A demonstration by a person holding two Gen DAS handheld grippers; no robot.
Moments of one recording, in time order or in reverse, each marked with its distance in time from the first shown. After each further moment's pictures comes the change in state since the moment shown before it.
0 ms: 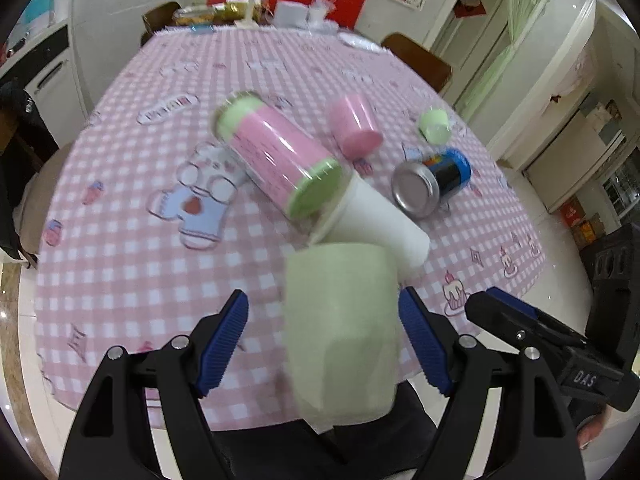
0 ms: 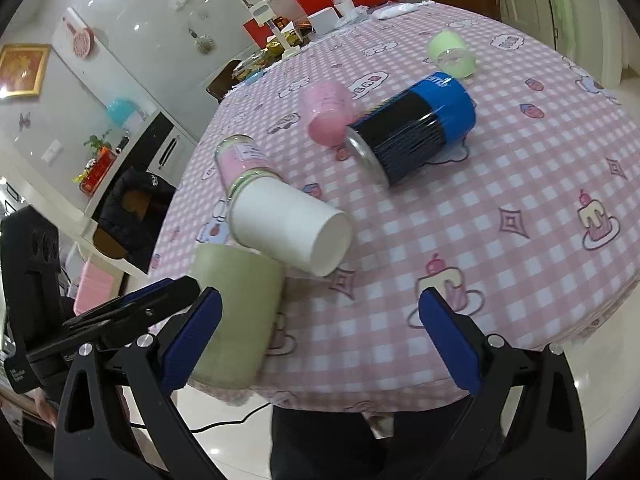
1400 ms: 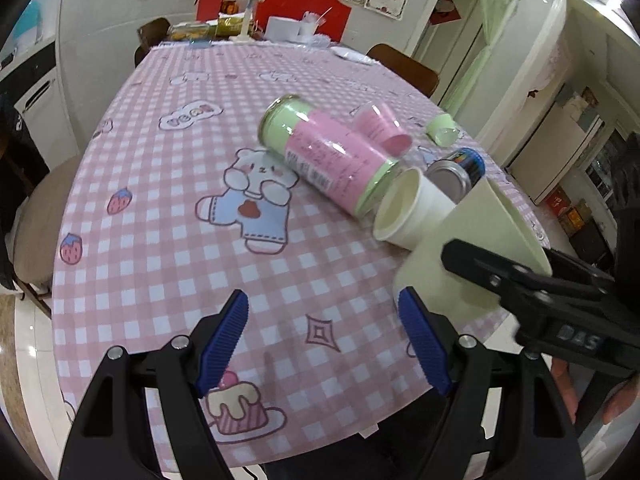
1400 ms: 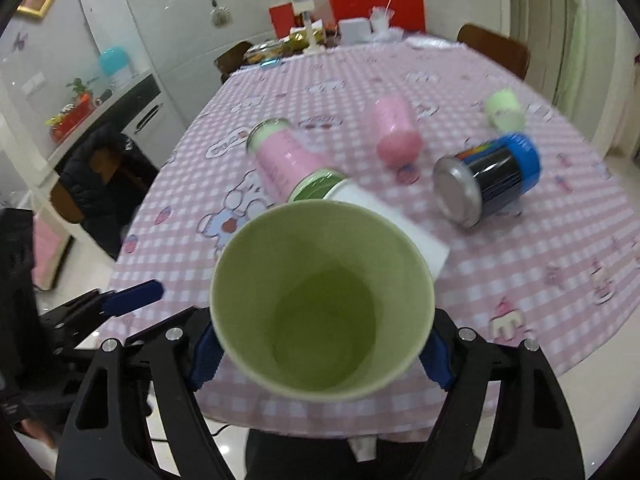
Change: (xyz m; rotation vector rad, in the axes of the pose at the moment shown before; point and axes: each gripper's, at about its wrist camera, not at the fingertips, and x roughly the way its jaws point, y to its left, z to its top) left arm 0.002 0.067 -0.015 0.093 -0.056 -0.066; right arm 0.040 0.095 -0.004 -0.228 -0.072 -0.268
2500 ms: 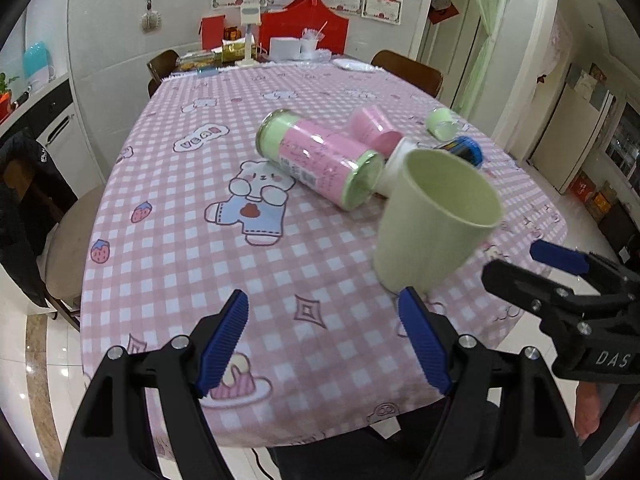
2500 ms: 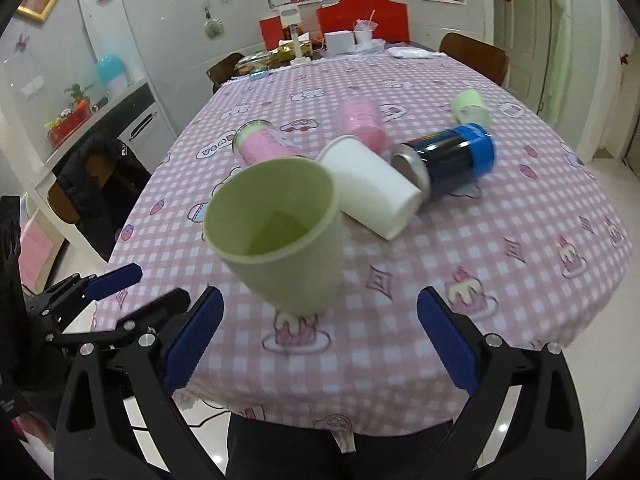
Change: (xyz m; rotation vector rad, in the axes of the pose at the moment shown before) left arm -0.027 -0.042 -0.024 0.074 -0.065 0.134; right arm -0.041 -0.018 -0.039 0.028 -0.030 0.012
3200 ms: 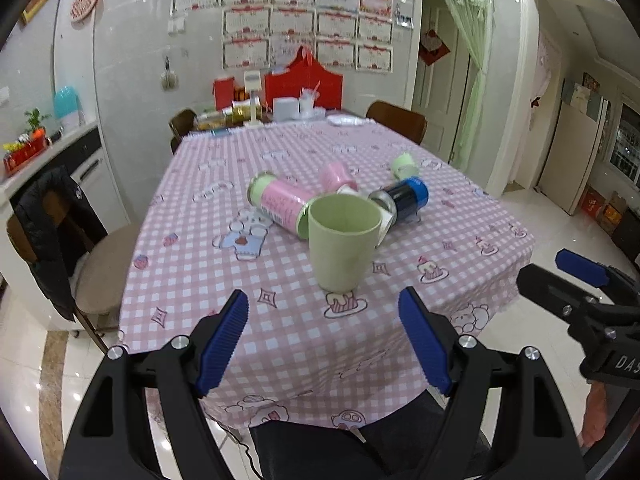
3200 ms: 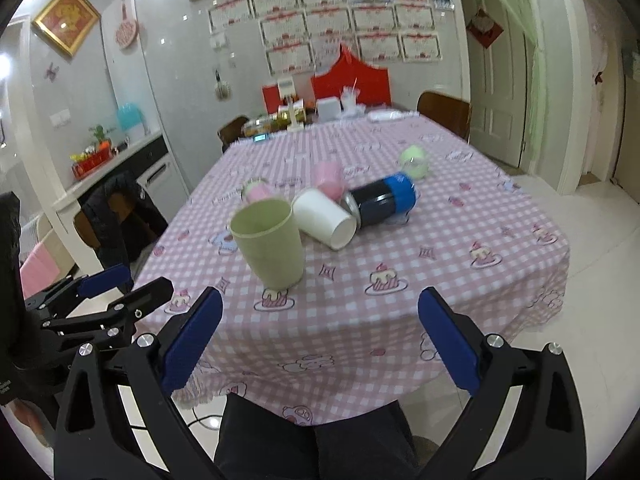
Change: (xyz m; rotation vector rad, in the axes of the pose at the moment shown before) left arm -0.112 -0.082 -0.037 0.038 -0.203 0.093; right arm -0.134 -0.040 -0.052 -0.006 -0.255 0.015
